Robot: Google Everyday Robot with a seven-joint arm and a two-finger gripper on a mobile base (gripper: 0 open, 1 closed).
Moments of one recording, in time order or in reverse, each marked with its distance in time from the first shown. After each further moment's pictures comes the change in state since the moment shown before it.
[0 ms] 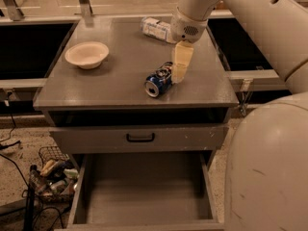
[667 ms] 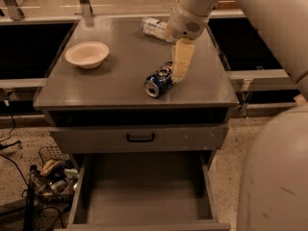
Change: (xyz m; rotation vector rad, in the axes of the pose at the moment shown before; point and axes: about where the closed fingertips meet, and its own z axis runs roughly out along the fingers) arm -0.012 0.019 -0.020 0.005 -0.053 -0.089
